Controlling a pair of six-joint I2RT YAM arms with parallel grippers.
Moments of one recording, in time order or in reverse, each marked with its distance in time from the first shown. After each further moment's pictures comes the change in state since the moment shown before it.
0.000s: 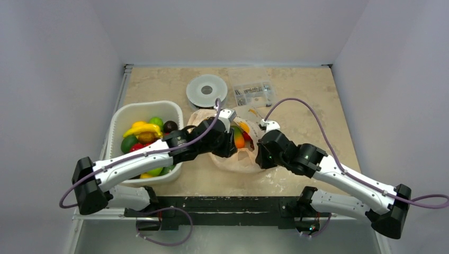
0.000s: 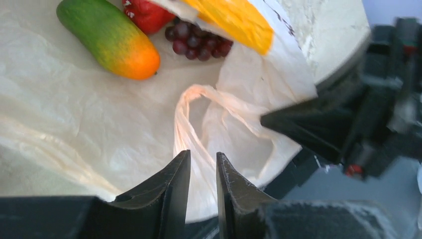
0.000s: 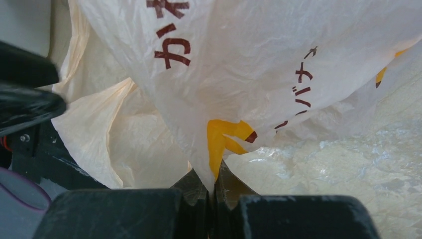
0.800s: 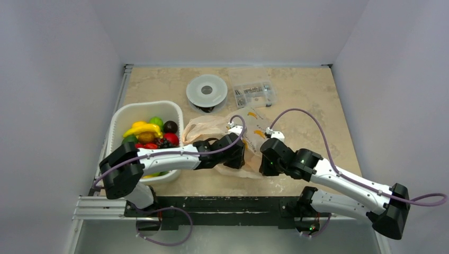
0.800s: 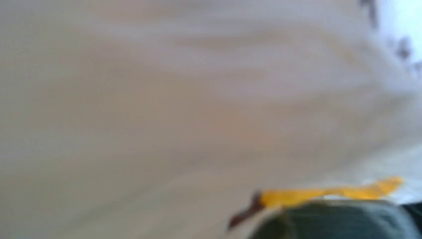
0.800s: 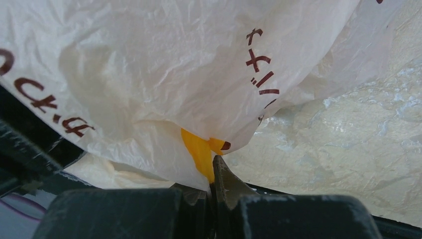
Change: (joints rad) left arm -0.066 0.329 -0.138 0.297 -0.057 -0.093; right arm 0.005 -0.031 -0.125 -0.033 -0.004 0.200
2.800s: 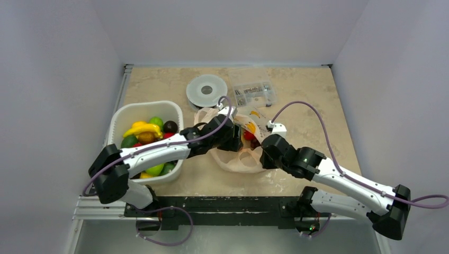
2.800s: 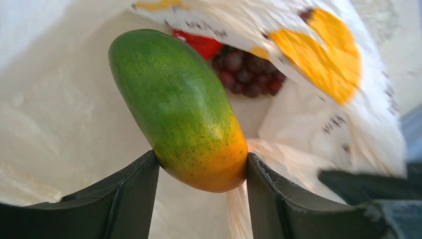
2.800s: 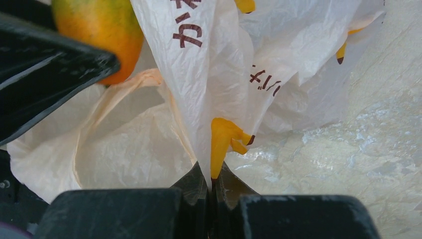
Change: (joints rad) left arm 0.140 -0.047 0.114 -0.094 -0.066 0.051; right arm 0.000 -0.010 0.043 0.044 0.140 -0.071
